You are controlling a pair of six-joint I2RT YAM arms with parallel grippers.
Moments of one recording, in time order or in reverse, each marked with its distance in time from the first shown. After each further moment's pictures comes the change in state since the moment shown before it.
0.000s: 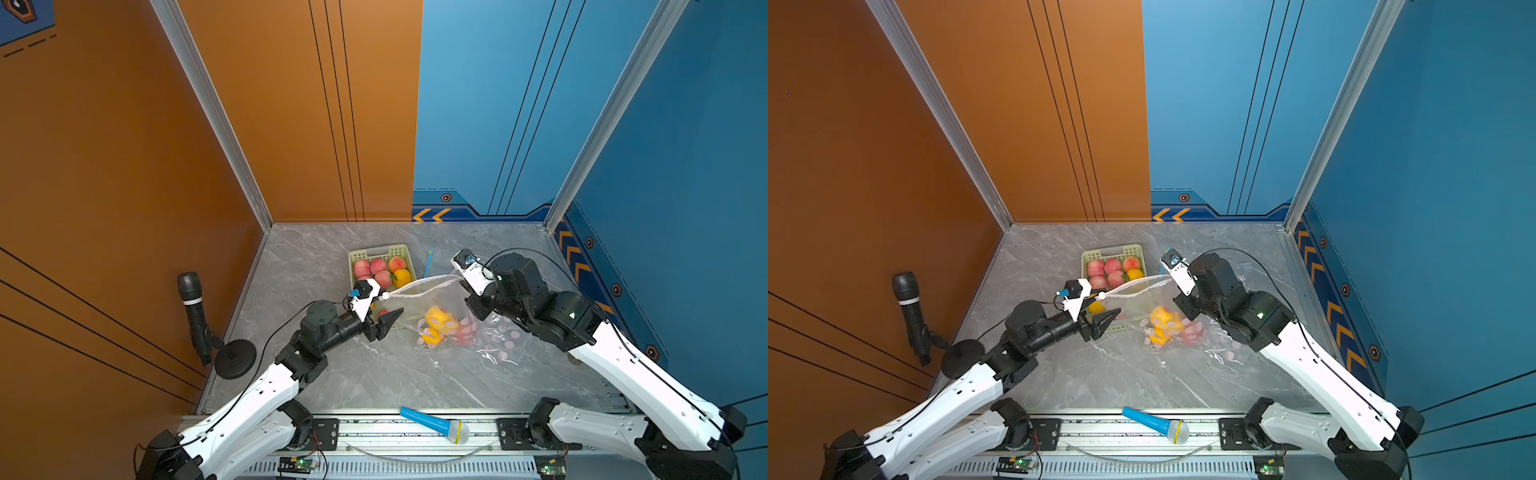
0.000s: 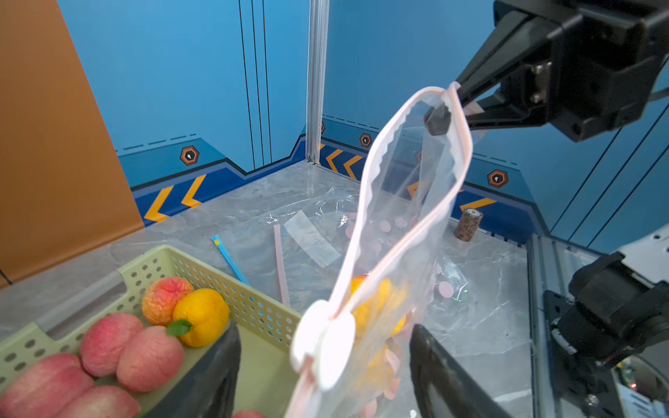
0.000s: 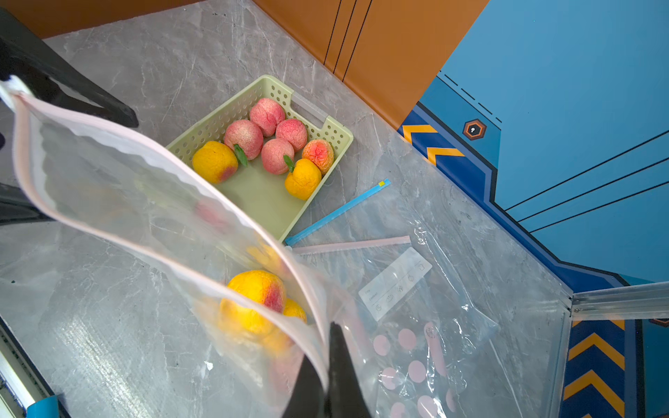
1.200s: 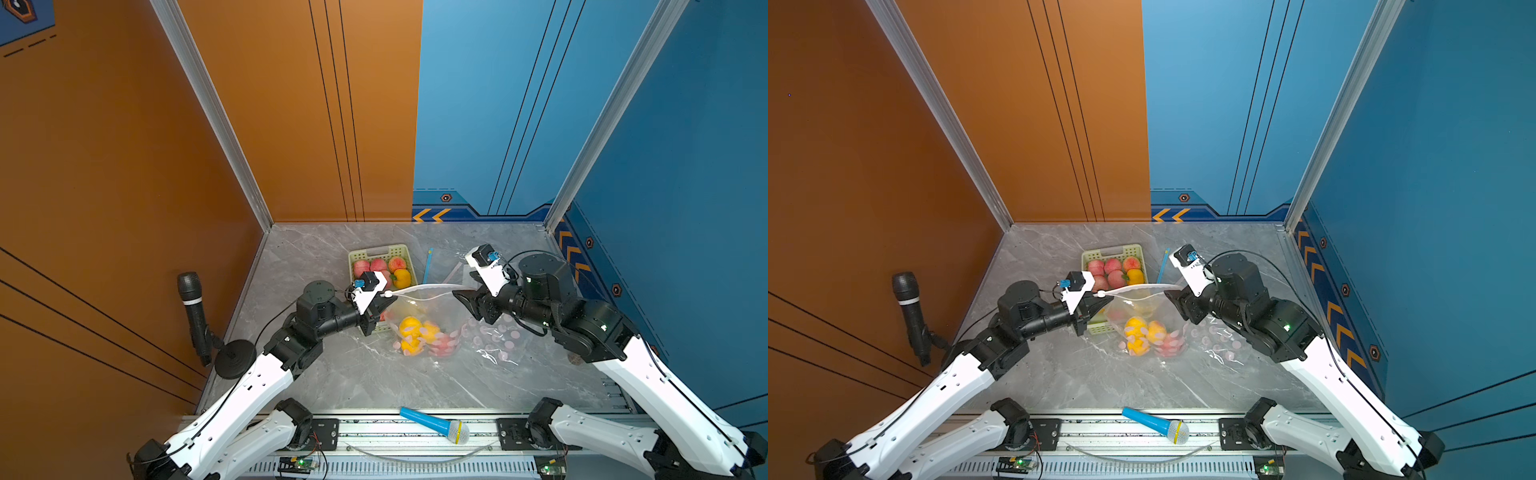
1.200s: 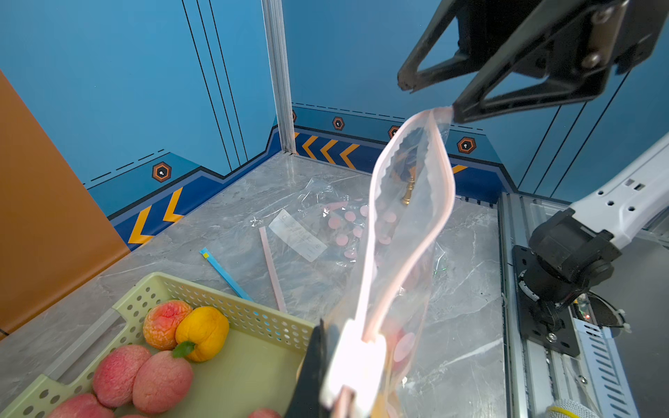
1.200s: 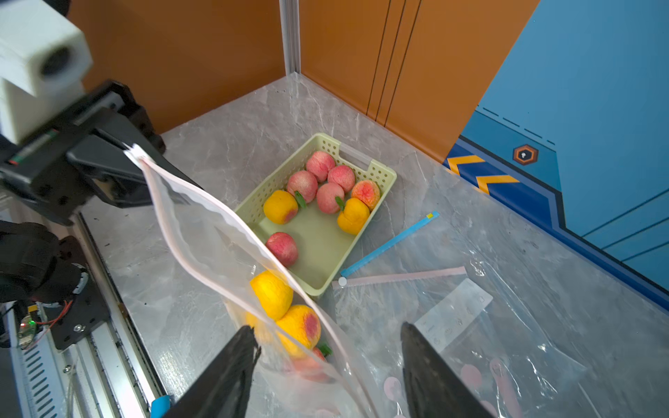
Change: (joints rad) left arm 0.040 0.023 0.240 -0.348 0.135 0.177; right arm -0.011 -0.093 0.045 0.018 -0.231 0.103
